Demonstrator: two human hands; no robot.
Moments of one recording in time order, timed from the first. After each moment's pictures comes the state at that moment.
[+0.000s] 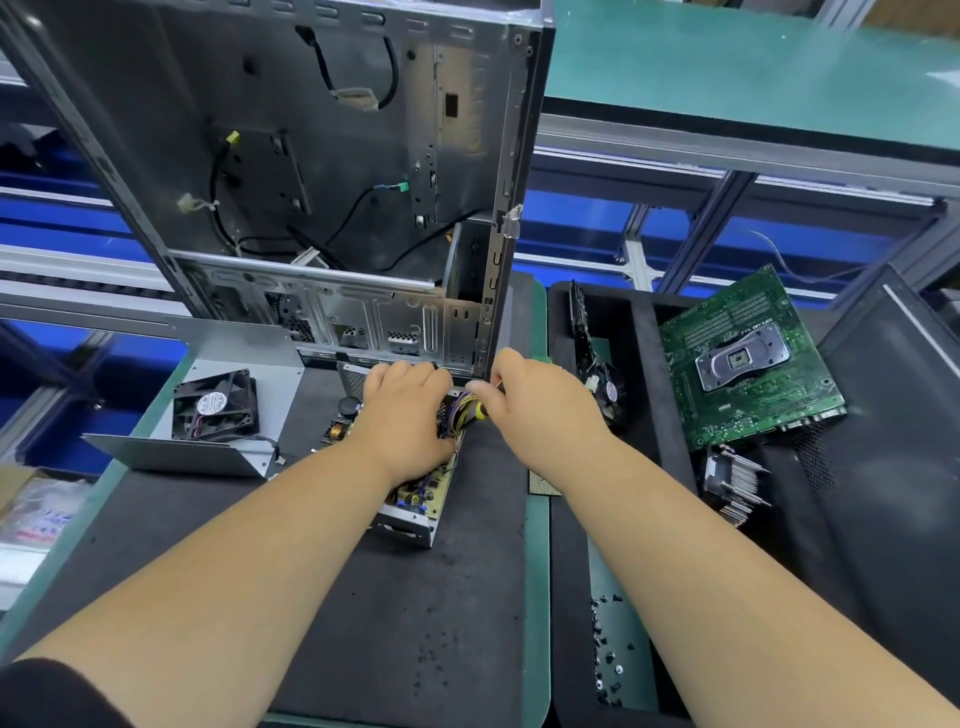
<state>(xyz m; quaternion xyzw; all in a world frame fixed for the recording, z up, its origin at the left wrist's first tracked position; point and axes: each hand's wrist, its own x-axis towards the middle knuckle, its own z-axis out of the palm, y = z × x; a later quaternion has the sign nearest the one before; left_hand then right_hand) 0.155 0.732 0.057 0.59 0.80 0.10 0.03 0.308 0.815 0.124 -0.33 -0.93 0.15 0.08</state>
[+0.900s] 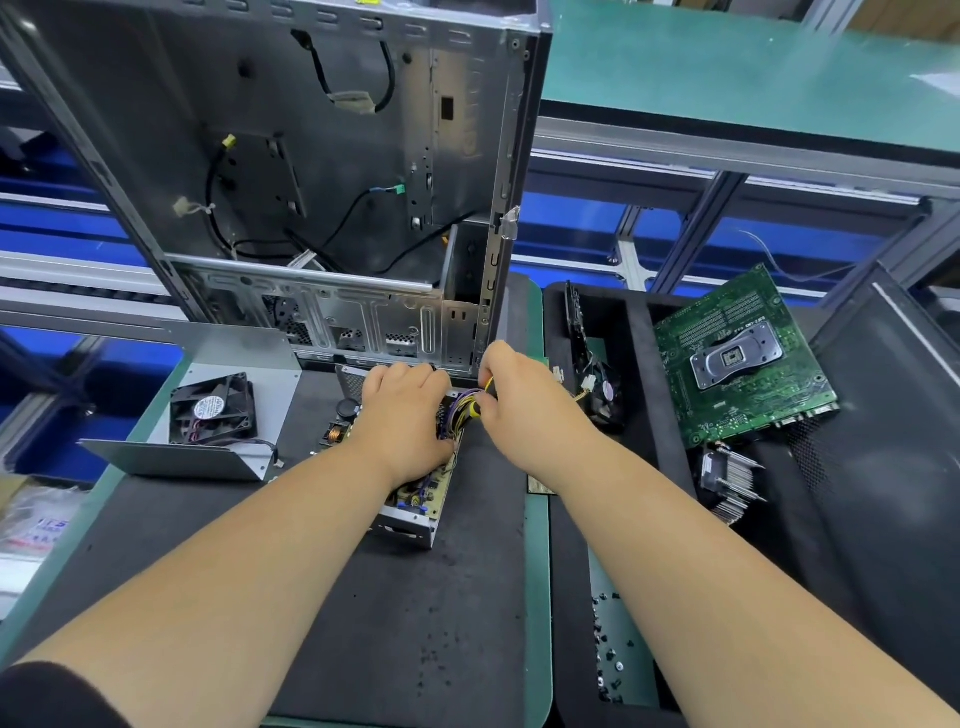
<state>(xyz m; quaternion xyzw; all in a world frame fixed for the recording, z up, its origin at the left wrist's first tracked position) 0.154 0.733 0.055 0.60 0.80 0.10 0.03 0.301 0.810 0.125 -0.32 -0.91 0.25 0.10</state>
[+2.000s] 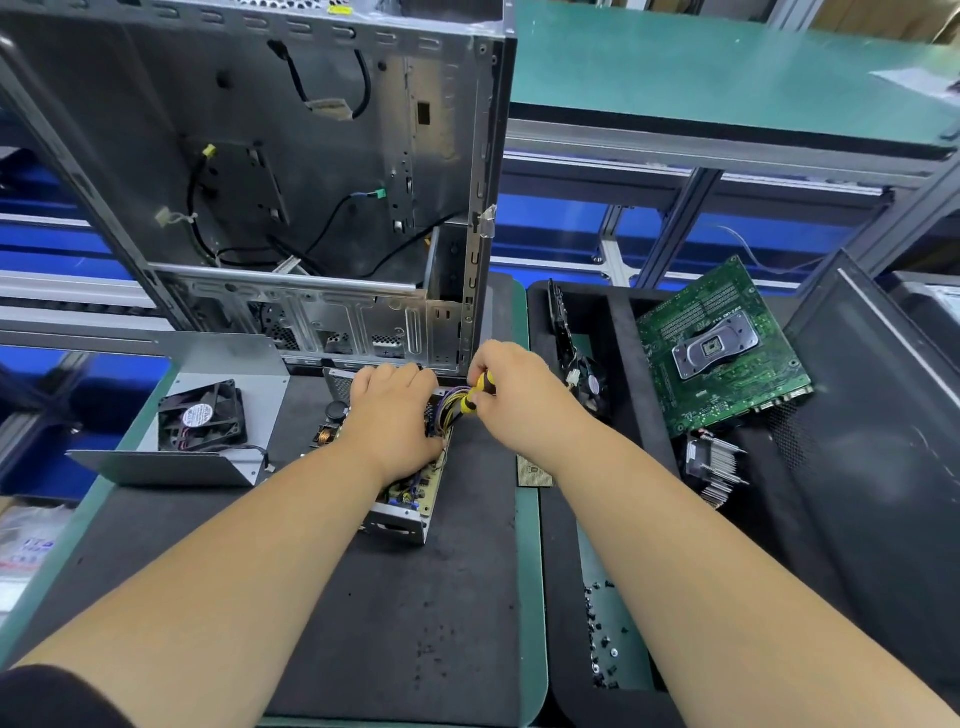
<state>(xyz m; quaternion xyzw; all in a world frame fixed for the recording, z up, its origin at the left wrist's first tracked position) 0.156 0.732 0.059 0.59 0.80 0.09 0.03 0.309 0.815 0.129 -0.35 -0.89 0.27 0.09</state>
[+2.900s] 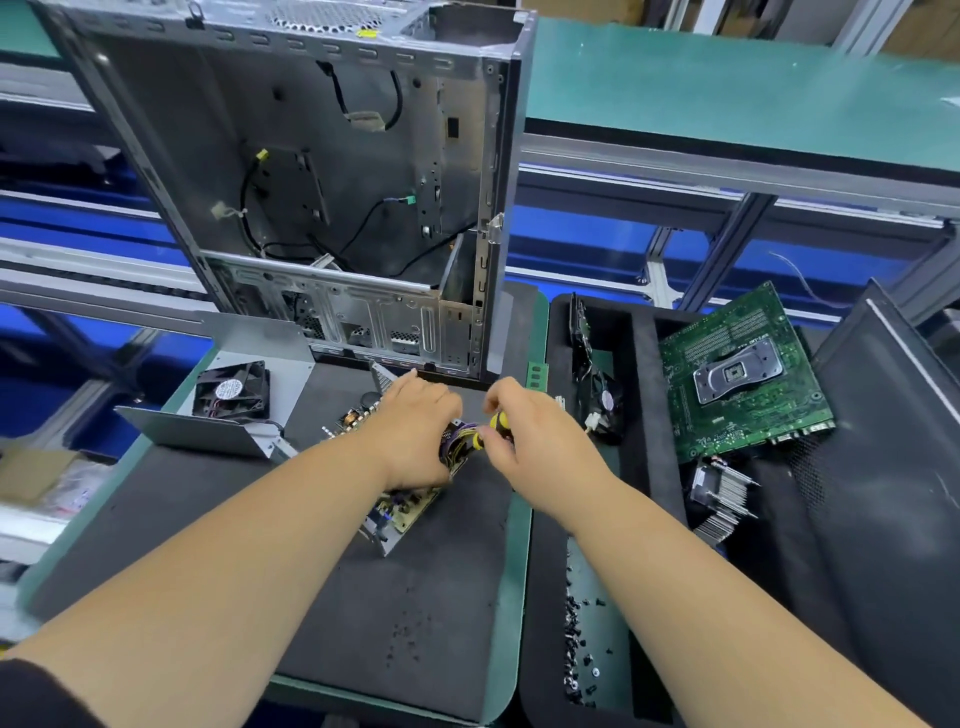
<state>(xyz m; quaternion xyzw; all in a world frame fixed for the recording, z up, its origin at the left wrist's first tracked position) 0.178 0.727 0.074 0.64 0.76 0.00 0.10 0.354 0.802 0.111 -0.23 -0.93 0.22 0.17</state>
